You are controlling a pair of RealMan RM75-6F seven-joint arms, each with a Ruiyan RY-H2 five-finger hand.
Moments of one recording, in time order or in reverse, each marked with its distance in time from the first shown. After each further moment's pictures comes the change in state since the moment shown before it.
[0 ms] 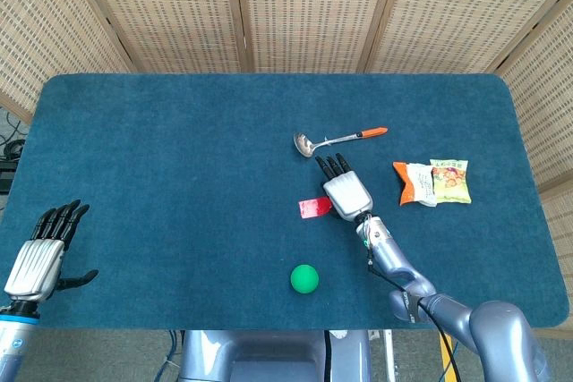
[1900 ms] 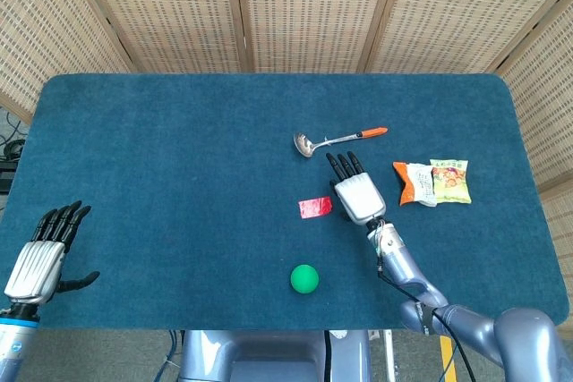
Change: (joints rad) left arm 0.006 0.008 0.008 -0.015 0.025 0.015 -0.004; right arm -0.072 0.074 -0.008 -0.153 0.002 0.125 -0.056
